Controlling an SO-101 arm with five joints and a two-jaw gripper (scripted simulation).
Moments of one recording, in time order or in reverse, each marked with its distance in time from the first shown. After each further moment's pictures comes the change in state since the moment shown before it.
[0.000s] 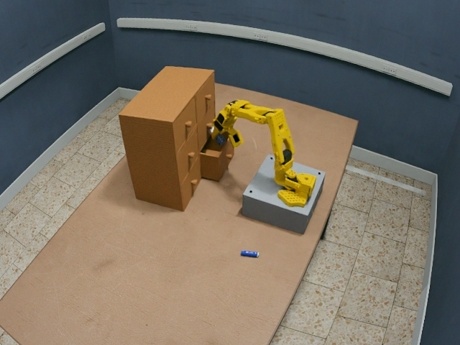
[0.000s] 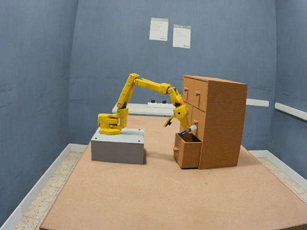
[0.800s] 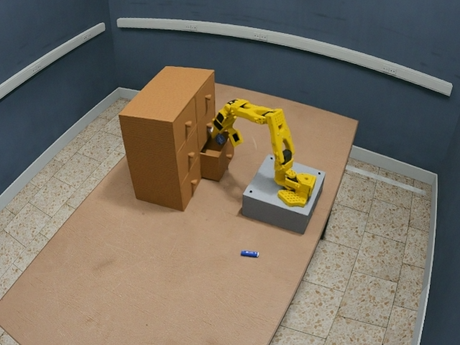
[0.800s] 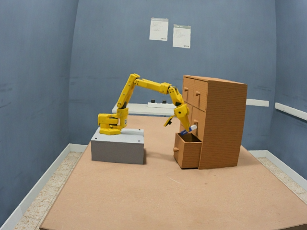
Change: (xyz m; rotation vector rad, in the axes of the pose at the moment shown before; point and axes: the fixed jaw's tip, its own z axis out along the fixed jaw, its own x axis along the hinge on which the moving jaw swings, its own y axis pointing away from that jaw) arm 0.002 0.000 -0.001 0.001 -0.008 -0.002
